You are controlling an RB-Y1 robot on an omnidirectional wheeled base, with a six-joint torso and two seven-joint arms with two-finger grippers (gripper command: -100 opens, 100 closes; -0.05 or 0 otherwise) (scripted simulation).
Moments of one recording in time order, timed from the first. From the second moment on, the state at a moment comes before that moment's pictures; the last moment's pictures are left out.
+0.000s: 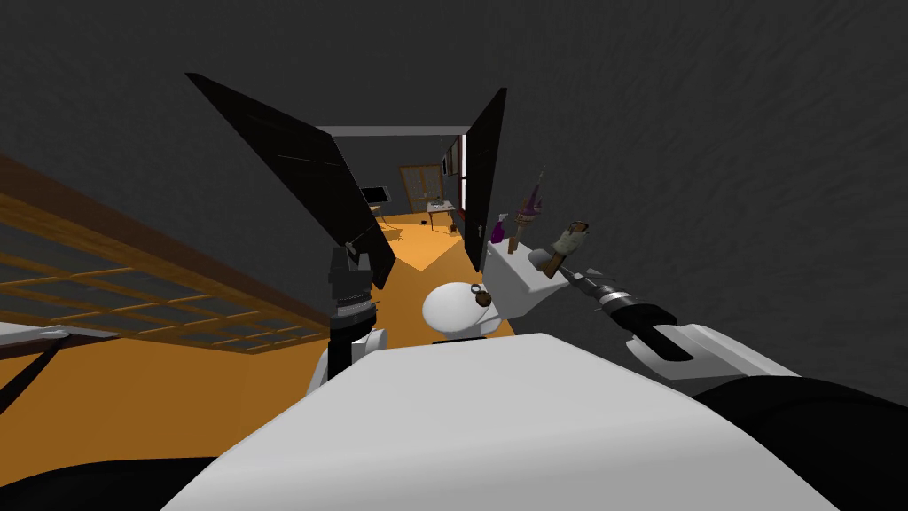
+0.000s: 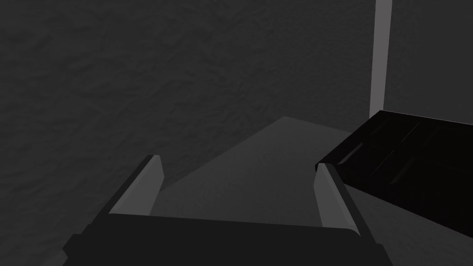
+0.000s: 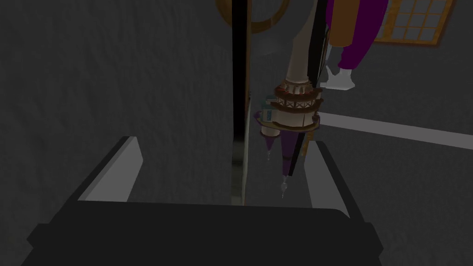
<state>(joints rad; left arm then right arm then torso) 0.49 0.05 0.07 -2.28 -0.07 -0.54 -0.03 0.78 -0.75 -0.40 -2.06 0.38 0.04 0.26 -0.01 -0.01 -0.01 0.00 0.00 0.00</state>
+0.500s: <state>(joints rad) 0.49 0.05 0.07 -2.28 -0.07 -0.54 -0.03 0.80 -0.75 -0.41 -2.09 0.38 0.00 0.26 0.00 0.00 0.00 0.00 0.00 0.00</state>
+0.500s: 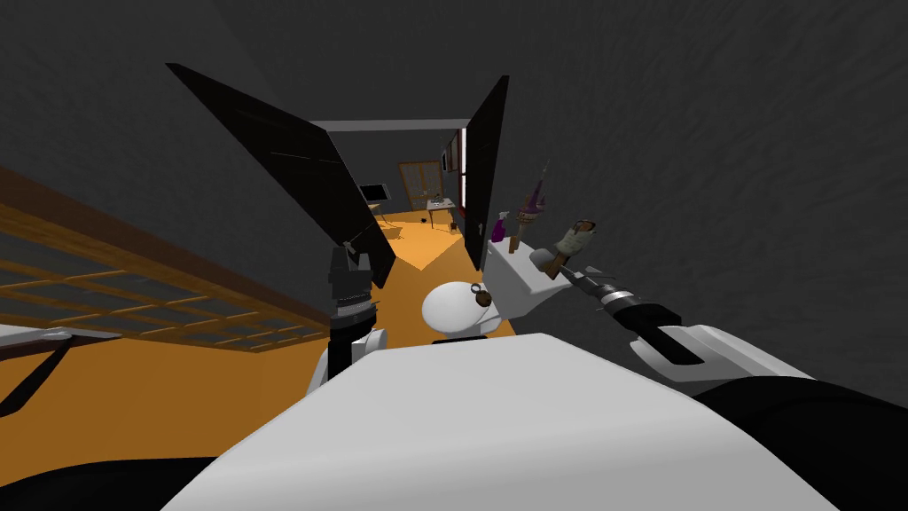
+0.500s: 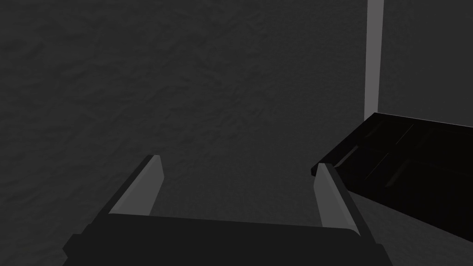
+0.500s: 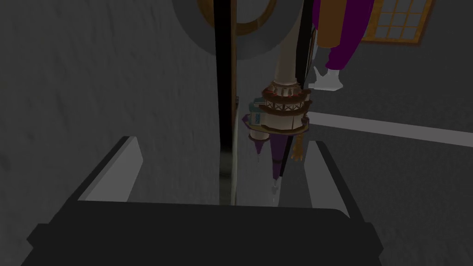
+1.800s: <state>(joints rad) 0.49 0.05 0.07 -2.28 -0.07 -0.54 -0.03 0.84 -0.79 -0.44 -2.10 0.38 0.03 0.22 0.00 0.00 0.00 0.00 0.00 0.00</state>
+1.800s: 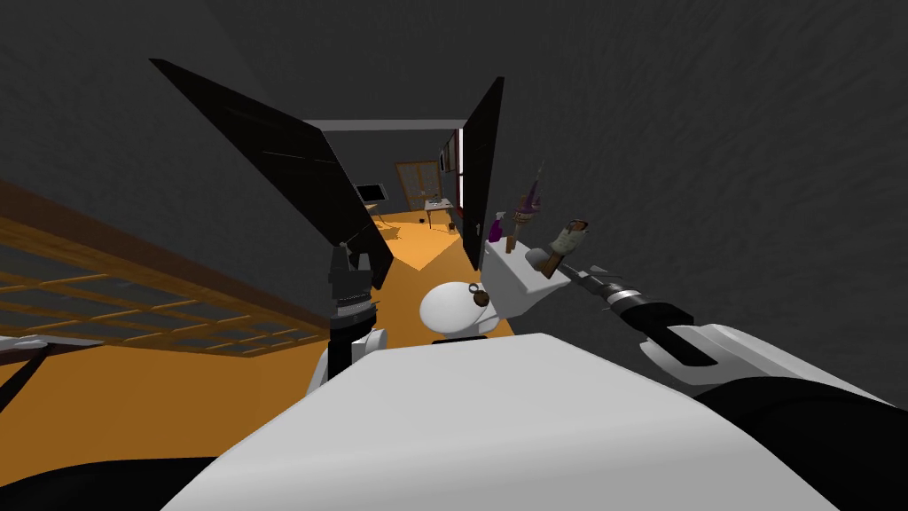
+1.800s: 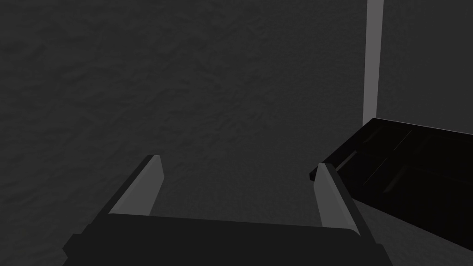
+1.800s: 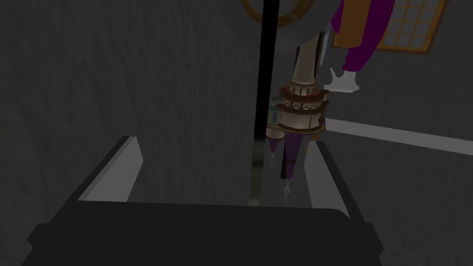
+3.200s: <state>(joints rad) 0.49 0.05 0.07 -2.28 -0.07 -0.54 -0.03 0.84 -0.77 -0.41 -2.06 0.33 0.12 0.29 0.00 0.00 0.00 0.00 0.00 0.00</state>
